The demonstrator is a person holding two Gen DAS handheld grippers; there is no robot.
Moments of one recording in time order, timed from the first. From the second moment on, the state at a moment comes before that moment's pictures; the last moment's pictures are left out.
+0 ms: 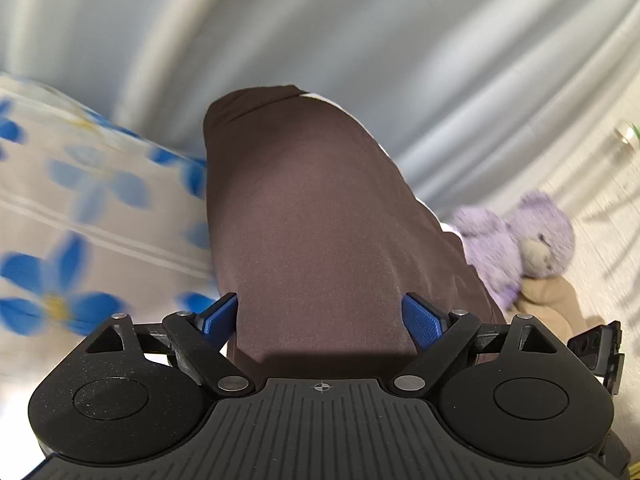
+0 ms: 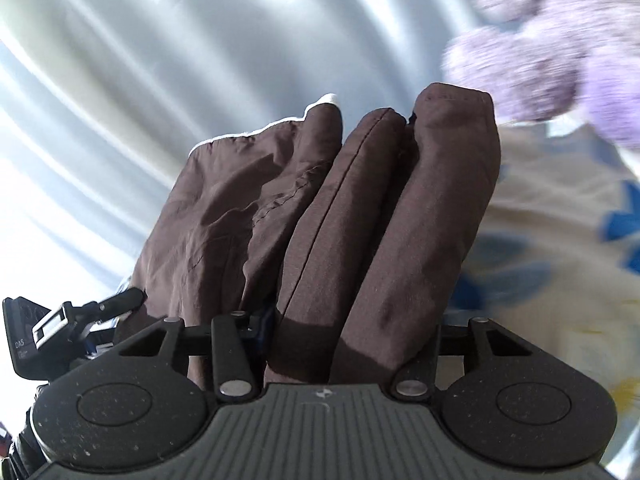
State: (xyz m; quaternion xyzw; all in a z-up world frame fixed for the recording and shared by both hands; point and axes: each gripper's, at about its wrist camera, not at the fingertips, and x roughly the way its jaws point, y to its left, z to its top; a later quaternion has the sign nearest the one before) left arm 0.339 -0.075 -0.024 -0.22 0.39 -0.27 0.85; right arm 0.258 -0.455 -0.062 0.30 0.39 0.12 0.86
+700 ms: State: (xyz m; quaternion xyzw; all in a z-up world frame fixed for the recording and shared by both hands) left arm 0.170 -0.022 -0.043 -0.09 0.41 -0.16 0.89; right arm 0.174 -0.356 -0.018 0.24 0.35 0.17 0.89
